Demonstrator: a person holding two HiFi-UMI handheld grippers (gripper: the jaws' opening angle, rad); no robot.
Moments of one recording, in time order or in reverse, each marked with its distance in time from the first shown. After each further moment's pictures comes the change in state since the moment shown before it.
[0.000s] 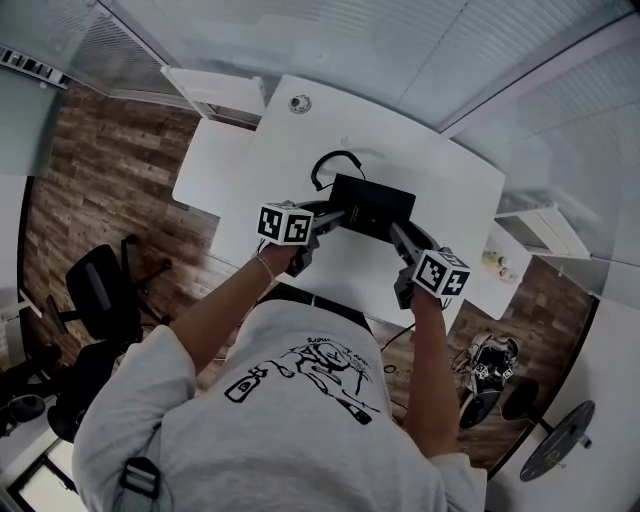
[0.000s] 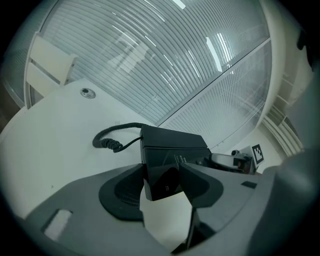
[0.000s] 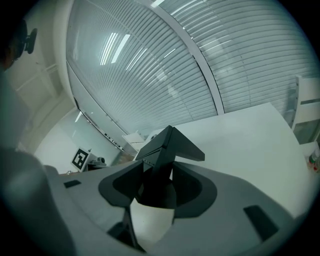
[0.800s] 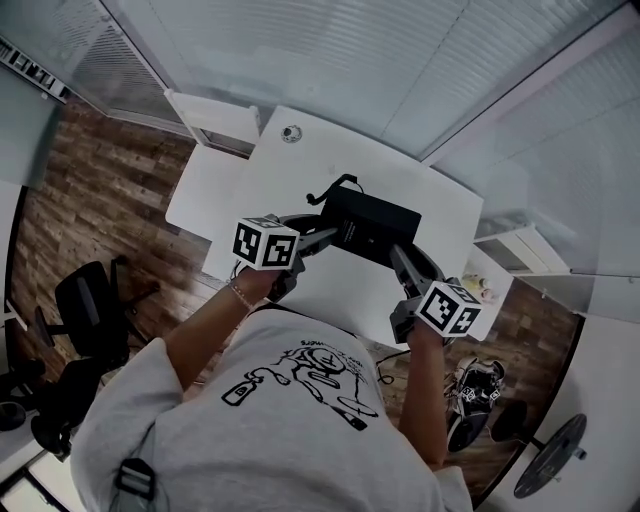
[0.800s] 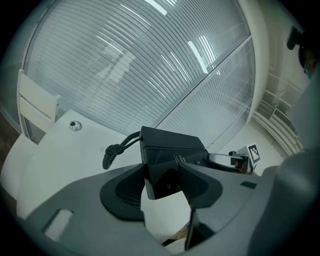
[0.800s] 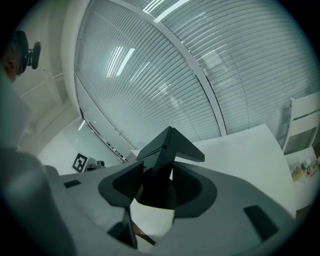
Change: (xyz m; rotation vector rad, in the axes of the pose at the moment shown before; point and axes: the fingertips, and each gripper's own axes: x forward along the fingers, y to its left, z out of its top) left arm -0.068 -0.100 0.062 0.119 -0.044 -0.027; right arm -0.082 0.070 0.072 0.003 -0.124 0.016
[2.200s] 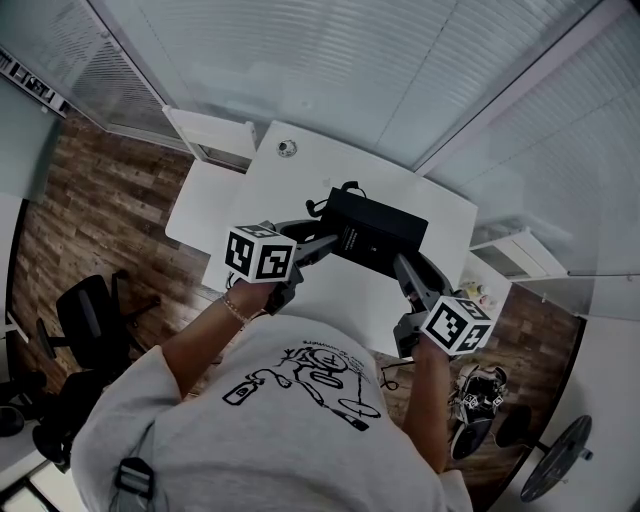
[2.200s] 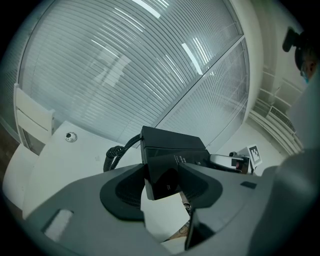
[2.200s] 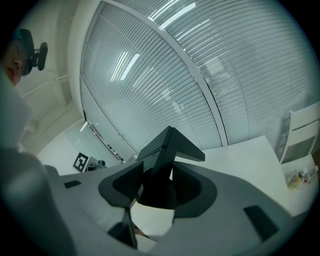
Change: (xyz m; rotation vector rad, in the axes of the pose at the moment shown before) left arm -0.027 -0.039 0.027 0.048 -0.030 -0.018; right arm -0.033 0.035 0.028 -0.039 -0.064 0.006
